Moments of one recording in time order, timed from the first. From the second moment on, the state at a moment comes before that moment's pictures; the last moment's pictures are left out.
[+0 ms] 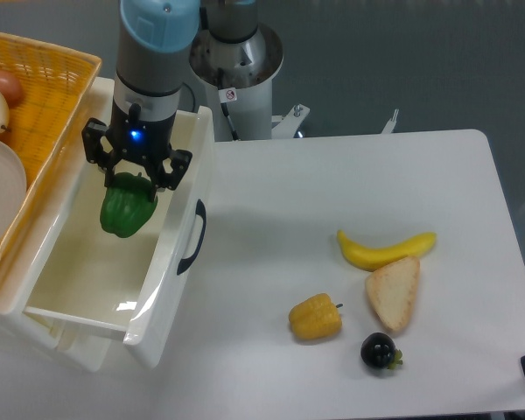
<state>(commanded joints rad) 2.21 -1.68 -1.51 -1.42 1.23 0.37</state>
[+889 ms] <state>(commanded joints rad) 2.18 -1.72 -1.51 -1.42 1.30 0.39</state>
